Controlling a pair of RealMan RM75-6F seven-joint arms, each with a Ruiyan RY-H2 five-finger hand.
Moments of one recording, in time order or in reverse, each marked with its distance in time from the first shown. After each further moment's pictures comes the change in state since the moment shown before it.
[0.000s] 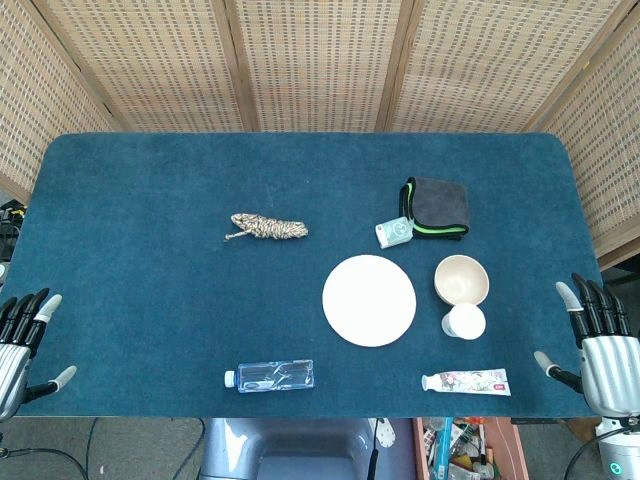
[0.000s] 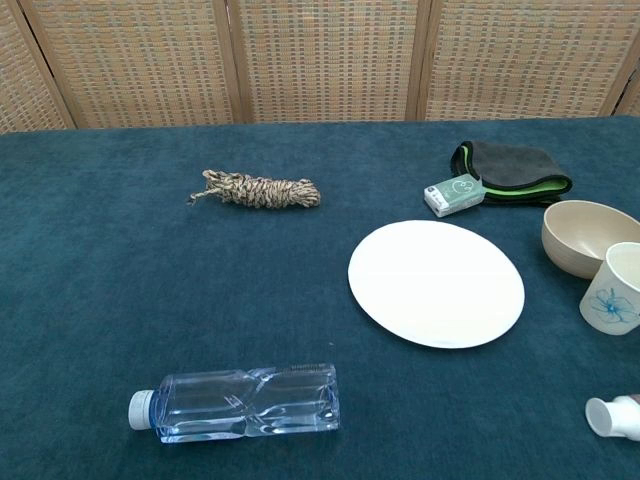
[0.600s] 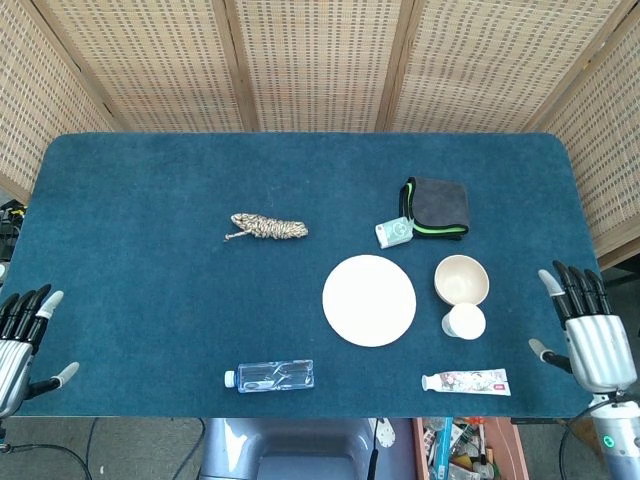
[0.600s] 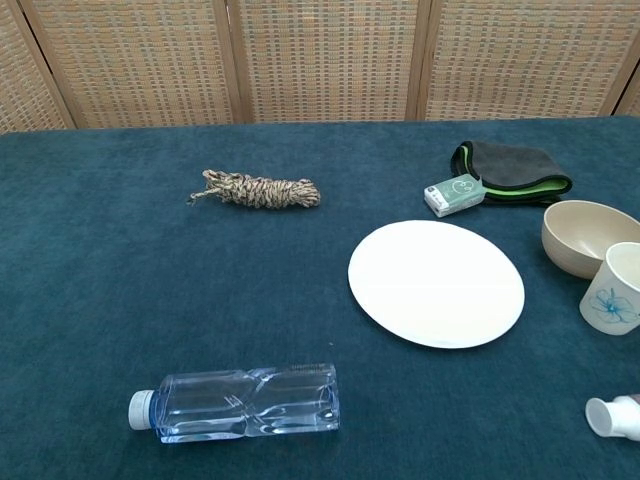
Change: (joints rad) left arm -0.008 0.002 -0.013 -0.022 -0.010 -0.007 0.008; right arm 0.095 -0.014 0.026 0.153 0.018 -0.129 0.047
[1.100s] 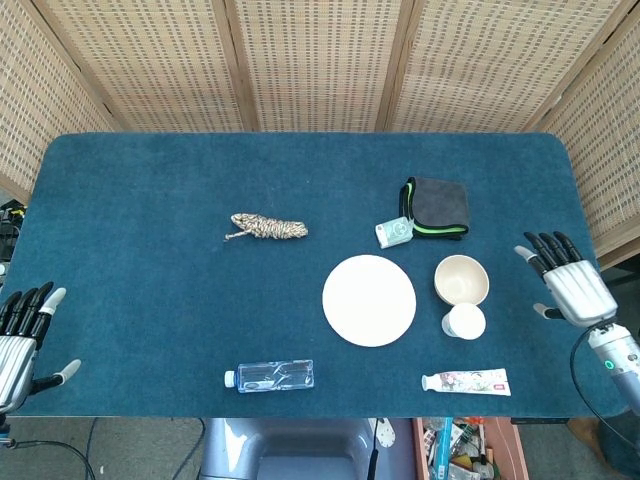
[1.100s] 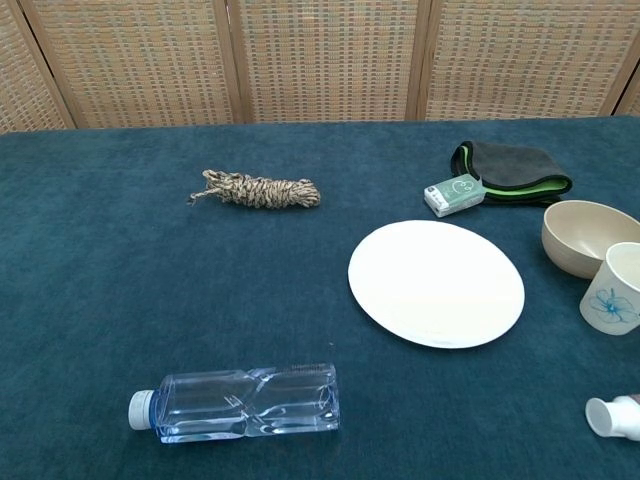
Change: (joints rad) left arm -0.013 -0.002 -0.011 -0.022 -0.037 -0.040 0.034; right arm 0.275 -0.191 -0.066 0.747 -0.121 -0.269 0.407
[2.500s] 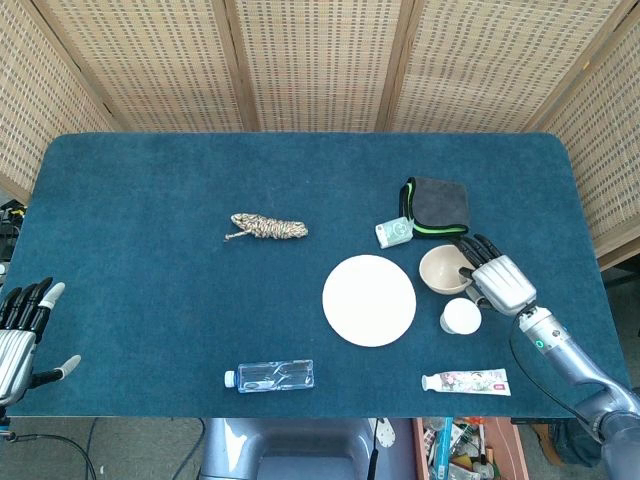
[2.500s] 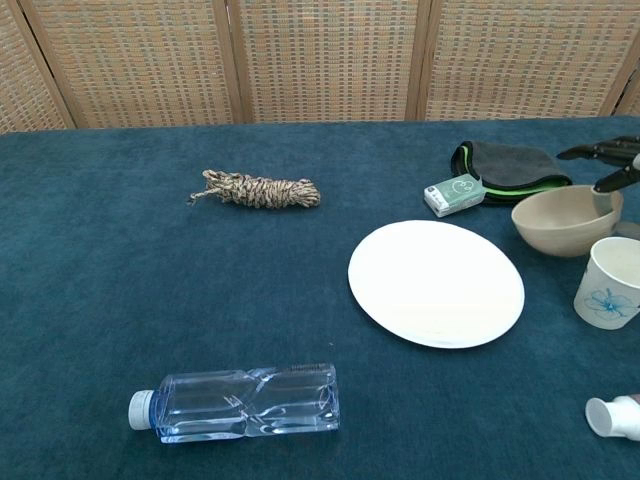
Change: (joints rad) left arm -0.018 0.014 -0.011 -0.016 -0.039 -0.037 -0.020; right arm 0.152 -0.270 -0.122 0.298 -0.012 0.024 0.170
